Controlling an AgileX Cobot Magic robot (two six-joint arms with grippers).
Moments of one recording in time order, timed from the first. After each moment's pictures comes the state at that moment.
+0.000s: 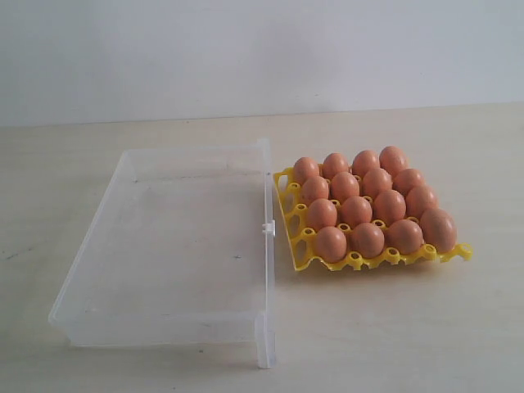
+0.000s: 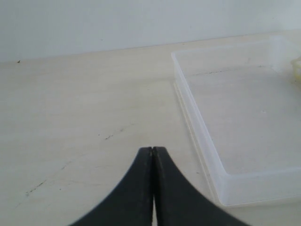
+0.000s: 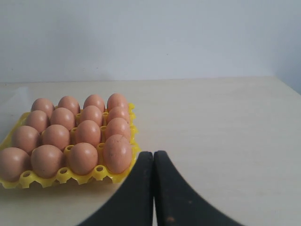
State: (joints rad) left arm -0.05 0.01 0.00 -0.19 0.37 0.21; right arm 0.03 0.01 -0.01 -0.05 0.27 0.03
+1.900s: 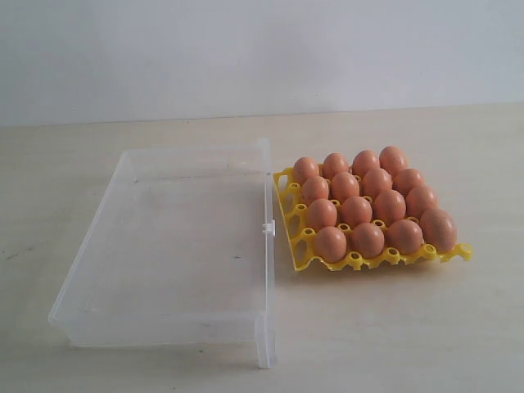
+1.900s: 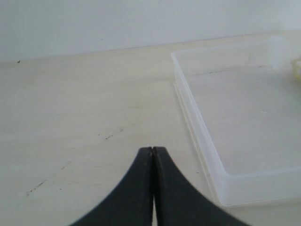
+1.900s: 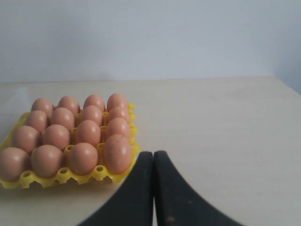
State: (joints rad) left arm -0.05 0.01 0.00 -0.19 0.37 0.21; right arm 0.03 0.01 -0.01 -0.05 0.27 0.03
